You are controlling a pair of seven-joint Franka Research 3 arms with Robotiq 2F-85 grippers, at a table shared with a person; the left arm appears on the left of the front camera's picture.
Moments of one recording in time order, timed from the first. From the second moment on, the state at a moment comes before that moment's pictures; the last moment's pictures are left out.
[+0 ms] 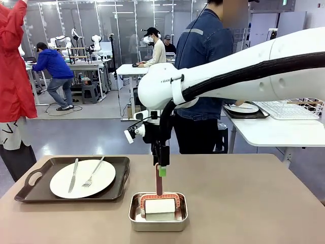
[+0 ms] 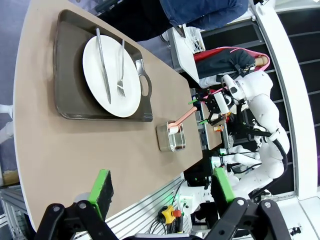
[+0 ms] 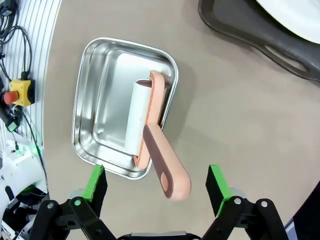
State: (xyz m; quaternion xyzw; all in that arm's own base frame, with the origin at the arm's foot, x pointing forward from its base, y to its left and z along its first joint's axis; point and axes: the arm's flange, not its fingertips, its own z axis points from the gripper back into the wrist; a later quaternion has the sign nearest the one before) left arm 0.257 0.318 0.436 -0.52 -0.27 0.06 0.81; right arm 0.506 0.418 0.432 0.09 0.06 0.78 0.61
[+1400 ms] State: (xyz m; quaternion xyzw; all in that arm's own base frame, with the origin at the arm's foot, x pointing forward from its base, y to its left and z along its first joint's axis) left arm 0.257 0.318 0.436 -0.52 -0.27 0.06 0.81; right arm 0.520 0.420 0.399 0.14 0.12 0.76 0.63
